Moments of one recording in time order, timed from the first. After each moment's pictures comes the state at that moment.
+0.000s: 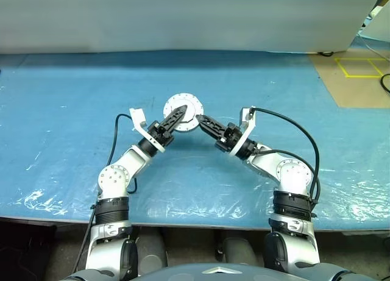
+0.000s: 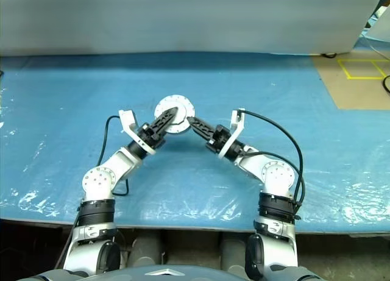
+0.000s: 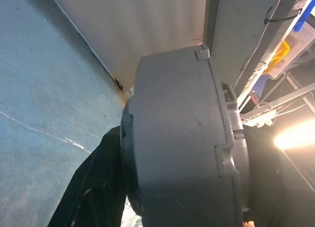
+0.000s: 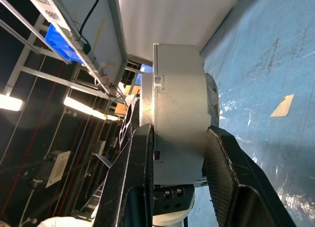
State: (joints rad) left arm -0.39 0.01 0.29 0.08 -1.12 0.82 -0.50; right arm -0.45 -0.01 -0.35 0.01 1.15 1.14 0.35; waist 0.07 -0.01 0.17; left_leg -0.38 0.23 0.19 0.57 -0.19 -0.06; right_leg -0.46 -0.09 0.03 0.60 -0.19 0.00
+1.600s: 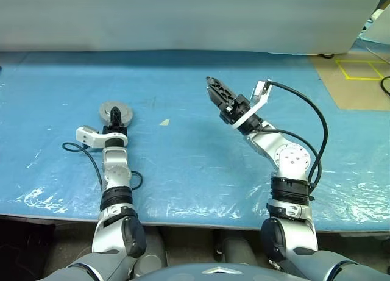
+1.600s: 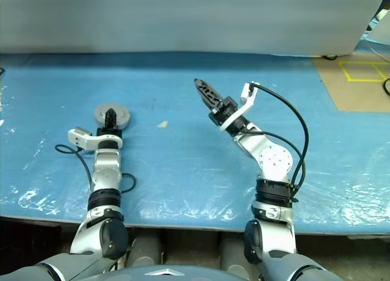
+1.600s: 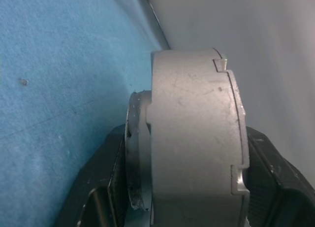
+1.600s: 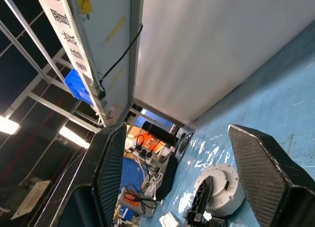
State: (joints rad) left arm -0.56 -0.03 0.62 0.56 -0.84 -0.04 -0.23; right arm -0.57 -0.04 -0.29 0.01 1.18 0.86 0.28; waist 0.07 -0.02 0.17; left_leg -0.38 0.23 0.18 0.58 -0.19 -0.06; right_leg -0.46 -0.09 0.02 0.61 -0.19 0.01
